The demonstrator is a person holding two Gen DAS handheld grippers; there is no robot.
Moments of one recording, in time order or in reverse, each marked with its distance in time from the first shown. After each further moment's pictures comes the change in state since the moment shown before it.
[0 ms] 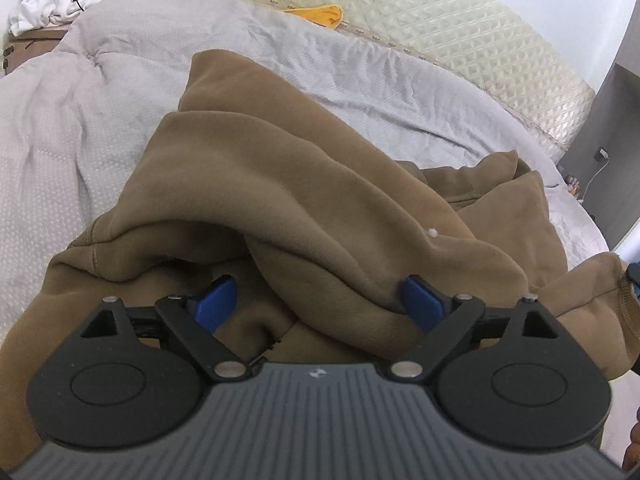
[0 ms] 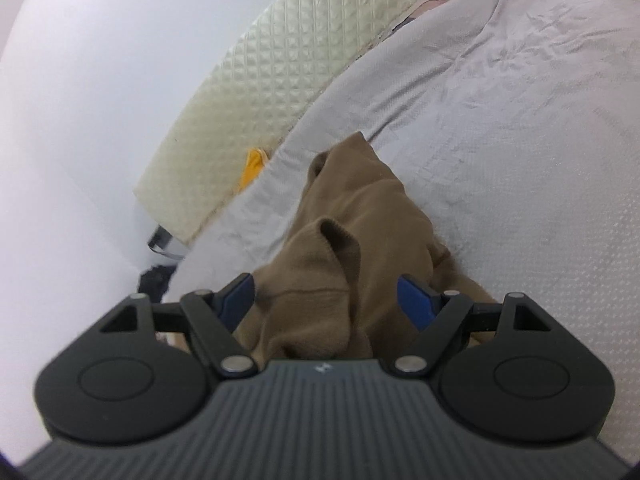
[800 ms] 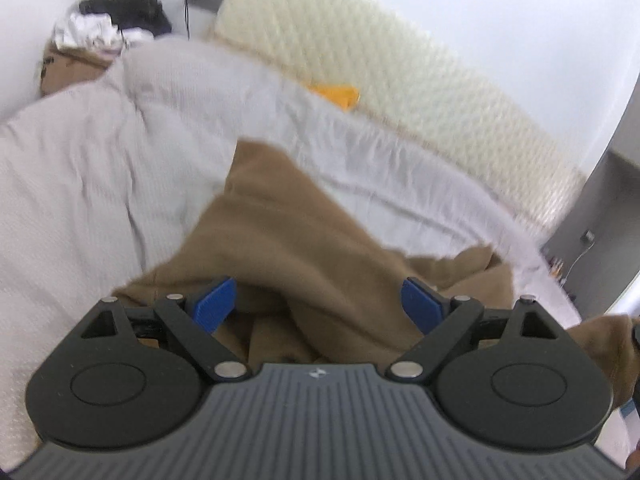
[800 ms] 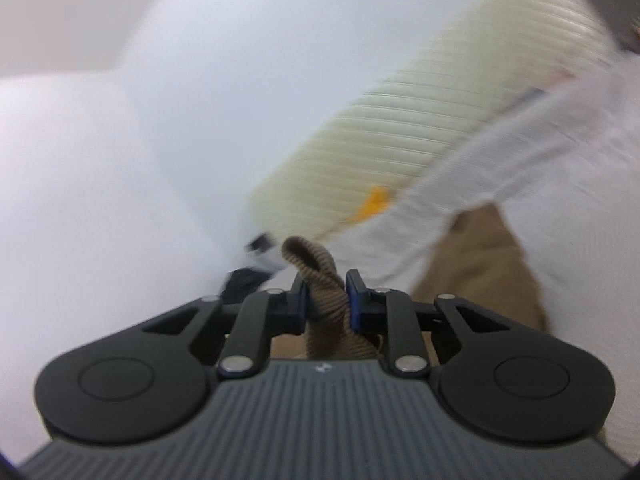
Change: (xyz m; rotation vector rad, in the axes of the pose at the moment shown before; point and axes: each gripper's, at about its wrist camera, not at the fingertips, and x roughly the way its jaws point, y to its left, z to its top) left arm -0.097 0.022 0.012 -0.137 -0.230 -0.039; right arm -0.070 0.068 -0.011 -0.298 -0.098 0.344
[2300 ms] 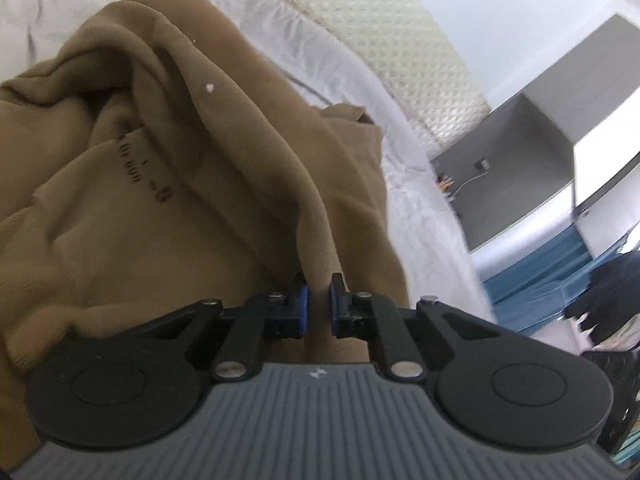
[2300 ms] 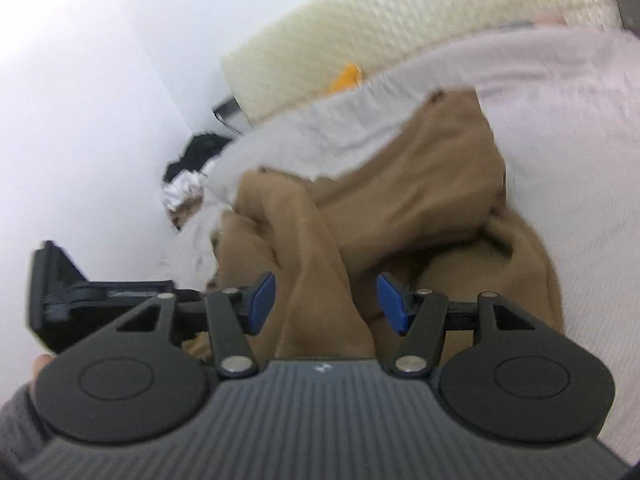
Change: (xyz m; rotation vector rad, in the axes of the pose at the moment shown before) left arm -0.037 -0.057 -0.096 -0.096 0.358 -0.315; right arm -0.022 0.036 -0.056 -0.073 0.407 -0.206
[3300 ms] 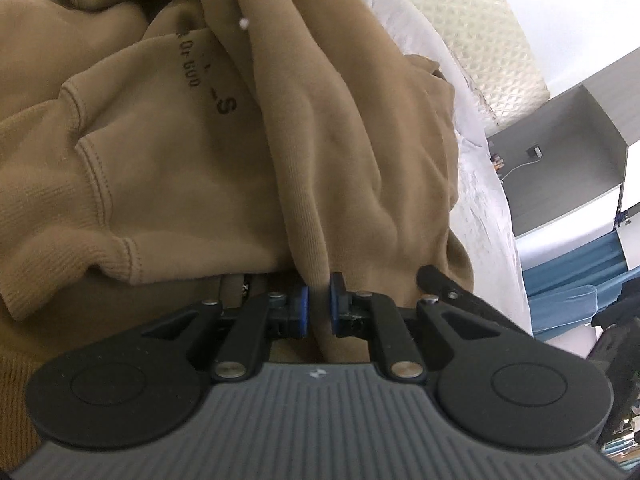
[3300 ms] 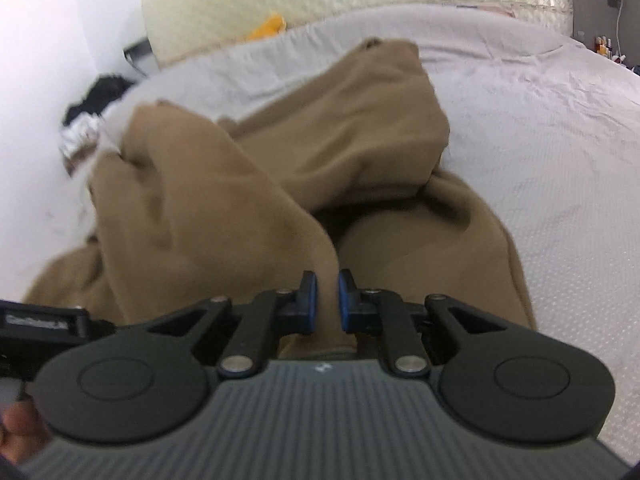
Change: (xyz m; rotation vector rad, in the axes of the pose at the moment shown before) left arm 0.049 0.031 -0.016 -0.137 0.114 0.102; right arm 0.066 -0.005 -0.020 -0.099 0.095 -0.348
